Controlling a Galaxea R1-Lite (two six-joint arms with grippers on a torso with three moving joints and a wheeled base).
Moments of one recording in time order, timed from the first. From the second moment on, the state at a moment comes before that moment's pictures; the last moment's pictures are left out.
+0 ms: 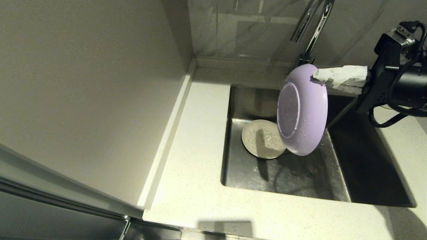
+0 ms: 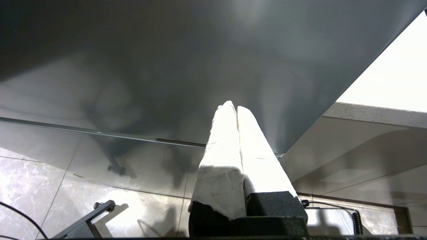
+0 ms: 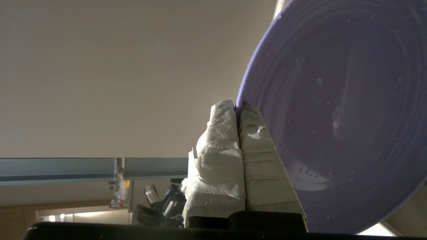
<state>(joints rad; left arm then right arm) 0.00 0.00 0.00 0.00 0.02 -0.03 0.15 1.48 -1.17 -0.28 0.82 0.92</state>
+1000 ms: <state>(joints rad) 0.00 0.00 0.00 0.00 0.02 -0.03 -0.21 1.43 -0.89 -0.26 0.42 -0.51</state>
